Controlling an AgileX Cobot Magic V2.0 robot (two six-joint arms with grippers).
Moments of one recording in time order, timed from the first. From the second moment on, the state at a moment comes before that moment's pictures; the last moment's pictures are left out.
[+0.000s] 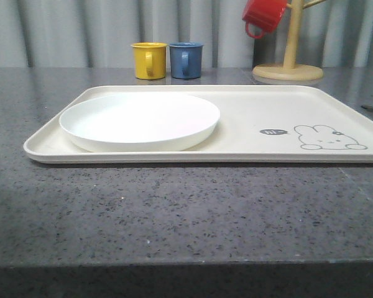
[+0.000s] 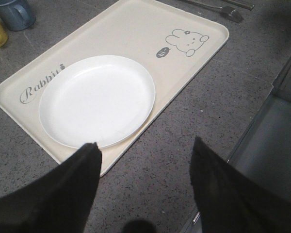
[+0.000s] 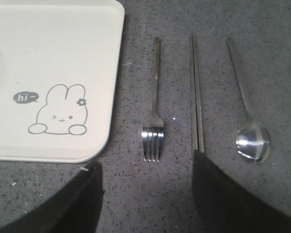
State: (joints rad) left arm -0.85 0.71 -0.92 0.06 0.85 0.06; right arm 0.01 0.62 -0.67 0.02 0.74 0.05
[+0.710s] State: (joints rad) left arm -0.85 0.71 -0.92 0.06 0.85 0.05; right arm 0.01 1.28 -1.09 0.03 1.02 0.02
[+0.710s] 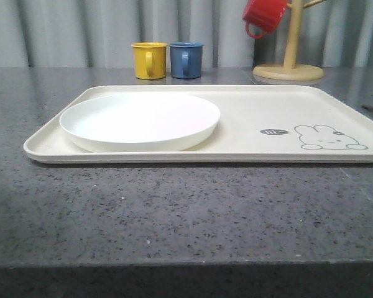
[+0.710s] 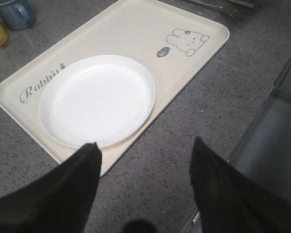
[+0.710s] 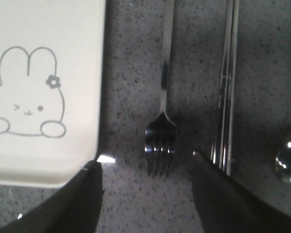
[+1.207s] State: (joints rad) left arm -0.85 0.71 -0.92 0.06 0.85 0.05; right arm 0.01 1.65 -1.31 0.01 1.05 0.02
